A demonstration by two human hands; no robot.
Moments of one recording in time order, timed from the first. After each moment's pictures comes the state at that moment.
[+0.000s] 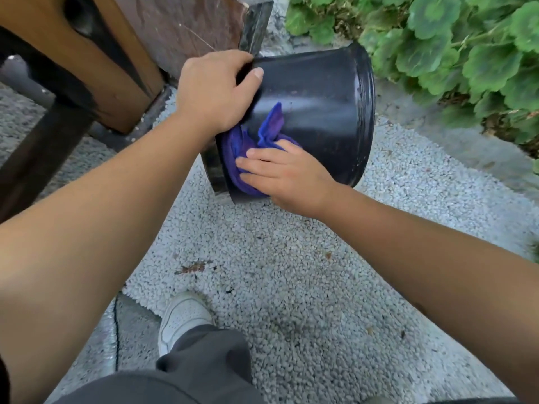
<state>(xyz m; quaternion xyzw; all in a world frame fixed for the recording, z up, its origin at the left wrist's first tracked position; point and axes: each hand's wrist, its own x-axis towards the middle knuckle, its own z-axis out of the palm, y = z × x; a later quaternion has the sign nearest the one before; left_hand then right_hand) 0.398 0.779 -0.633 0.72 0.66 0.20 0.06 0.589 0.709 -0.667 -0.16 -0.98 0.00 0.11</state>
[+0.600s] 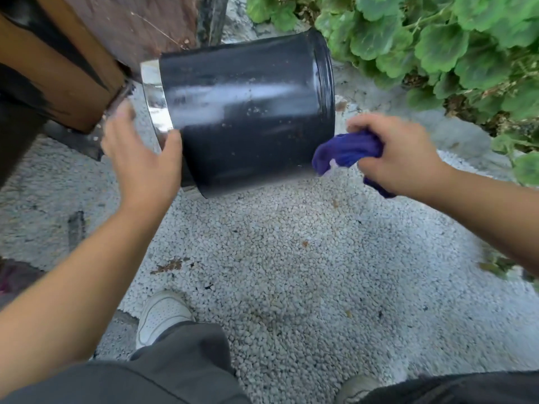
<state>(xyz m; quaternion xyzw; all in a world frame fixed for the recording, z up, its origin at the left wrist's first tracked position) 0.396 0.664 -0.654 0.48 0.79 0.34 0.16 0.748 0.712 -0.605 -0.54 -0.80 0.23 0.11</state>
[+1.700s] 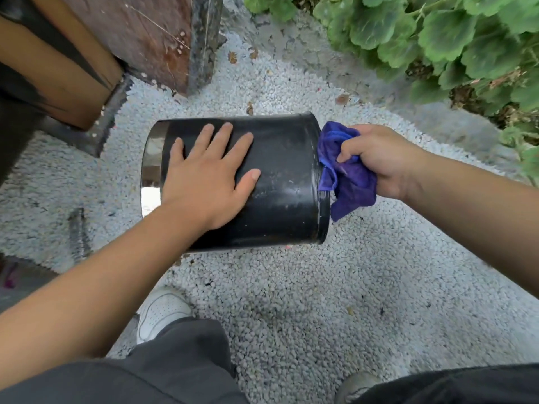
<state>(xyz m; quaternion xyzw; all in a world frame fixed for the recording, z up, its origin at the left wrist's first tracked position) 0.458 0.649 -0.646 0.76 0.64 -0.06 0.14 0.713 0.710 -0.610 -0.65 -0.32 0.65 0.21</state>
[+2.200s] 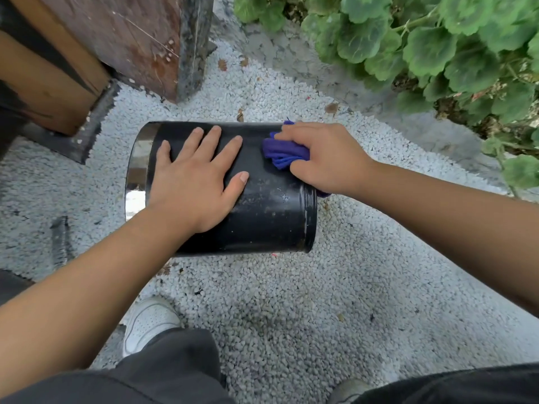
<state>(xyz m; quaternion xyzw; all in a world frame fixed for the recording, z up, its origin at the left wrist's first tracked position) 0.454 0.661 -0.650 0.75 0.64 -0.05 0.13 0.679 0.719 -0.605 -0.49 -0.81 0.31 0.04</state>
